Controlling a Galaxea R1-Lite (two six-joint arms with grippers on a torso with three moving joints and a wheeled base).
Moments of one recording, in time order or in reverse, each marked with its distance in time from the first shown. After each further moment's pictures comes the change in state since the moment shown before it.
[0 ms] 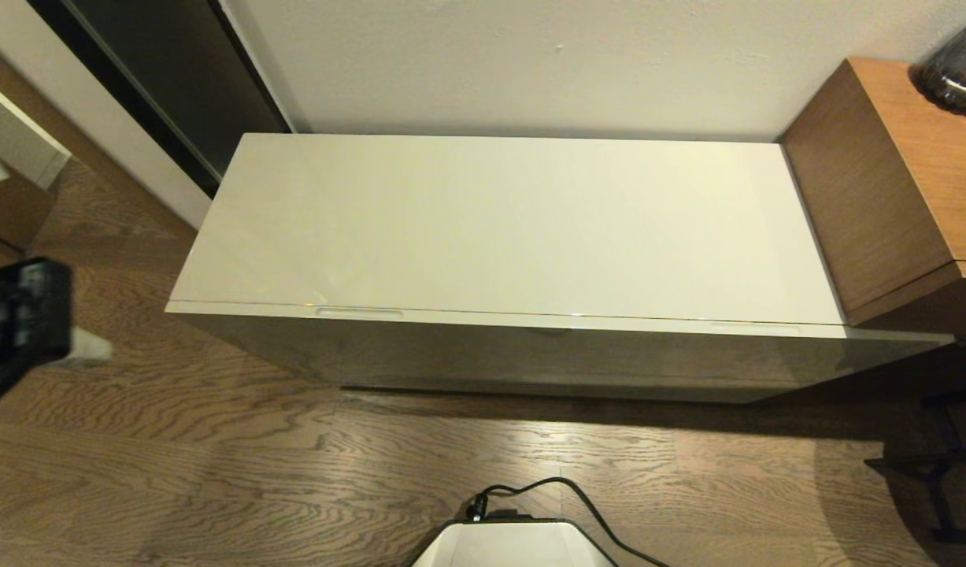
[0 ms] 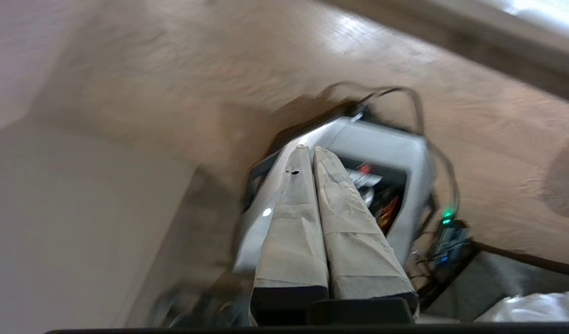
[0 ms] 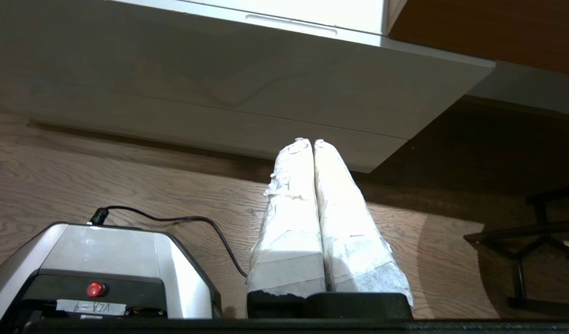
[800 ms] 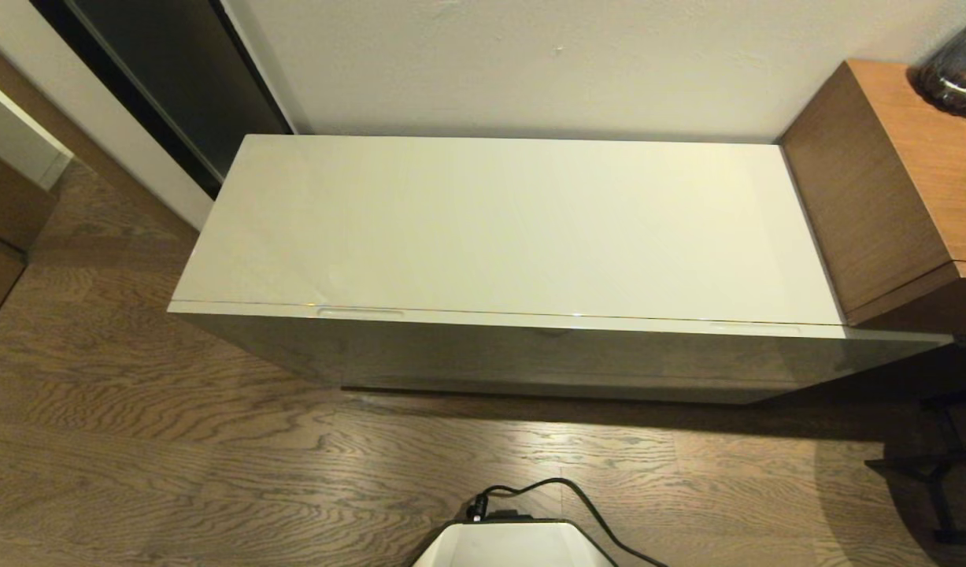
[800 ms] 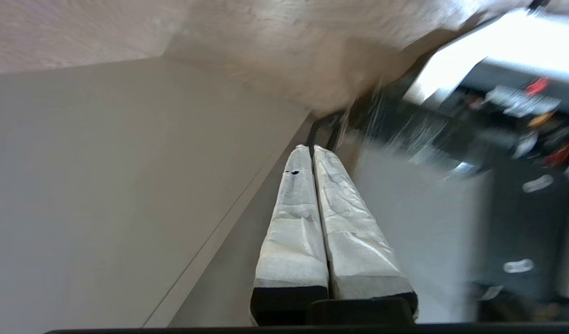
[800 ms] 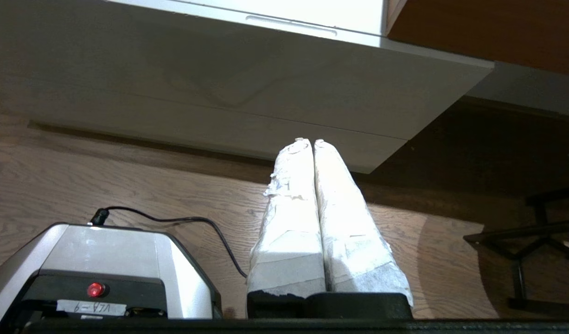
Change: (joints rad) left arm 0.303 -1.012 0.505 0.468 0.050 0.328; right arm 0.000 0.000 0.000 0.000 0.000 0.000
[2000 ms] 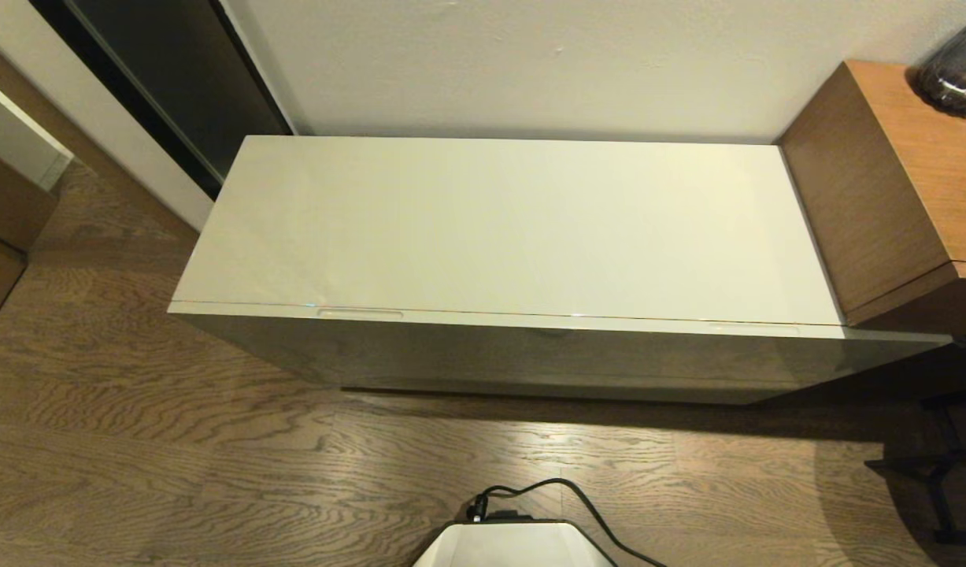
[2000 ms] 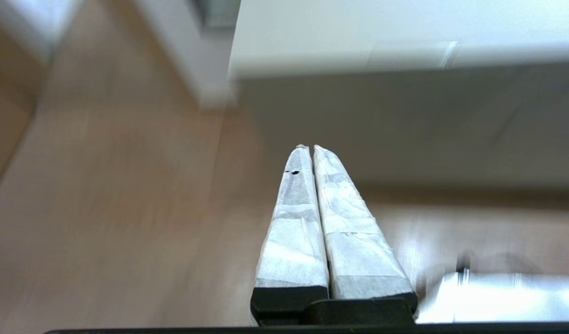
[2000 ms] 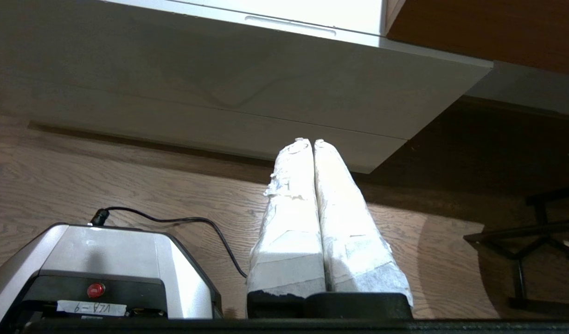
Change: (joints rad) left arm 0.013 -0.236 0.963 -1.704 -0.218 0.294; right arm 0.000 0.000 0.000 0.000 0.000 0.001
